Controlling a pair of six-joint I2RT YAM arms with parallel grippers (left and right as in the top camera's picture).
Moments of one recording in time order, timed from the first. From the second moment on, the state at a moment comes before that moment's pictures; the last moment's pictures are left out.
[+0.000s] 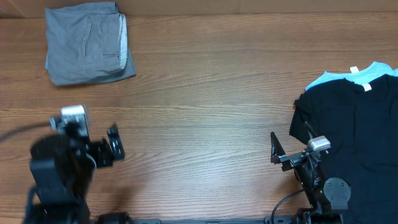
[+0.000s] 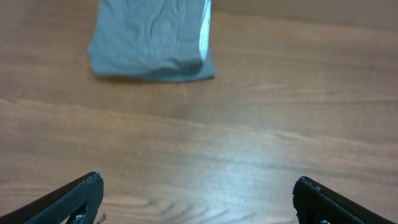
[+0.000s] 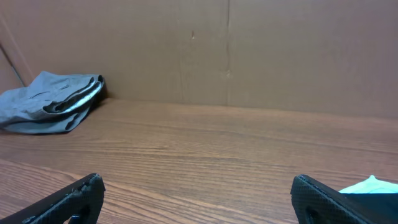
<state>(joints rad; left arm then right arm) 0.08 0.67 1.04 -1.00 -0.01 -0.08 0.00 0.01 0.02 -0.01 -0.30 0.04</state>
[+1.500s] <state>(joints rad) 0.08 0.01 0.01 -0.08 -0.03 -0.25 0.00 0.01 0.02 -0.01 -0.30 0.04</state>
